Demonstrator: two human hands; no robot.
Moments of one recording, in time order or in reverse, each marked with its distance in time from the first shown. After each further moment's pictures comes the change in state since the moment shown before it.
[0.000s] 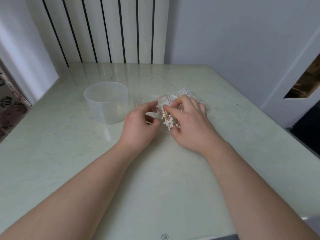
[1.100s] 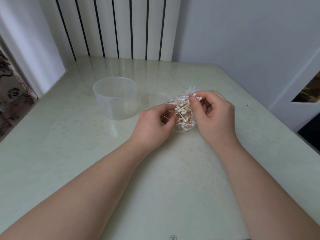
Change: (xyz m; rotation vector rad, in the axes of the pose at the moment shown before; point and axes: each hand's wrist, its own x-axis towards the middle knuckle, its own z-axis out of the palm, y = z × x) left_hand 0.000 -0.002 0.008 0.041 -0.055 0.097; right_hand 0.005 -0.004 -0.009 0.532 0.523 0.149
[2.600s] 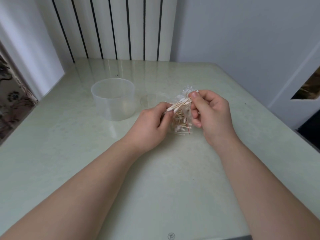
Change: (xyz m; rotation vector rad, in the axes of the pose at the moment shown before) left_hand -0.003 0.008 -0.017 0.043 -0.108 0.189; right_hand 0.008 -0.011 -0.001 0.673 -0.090 0.607
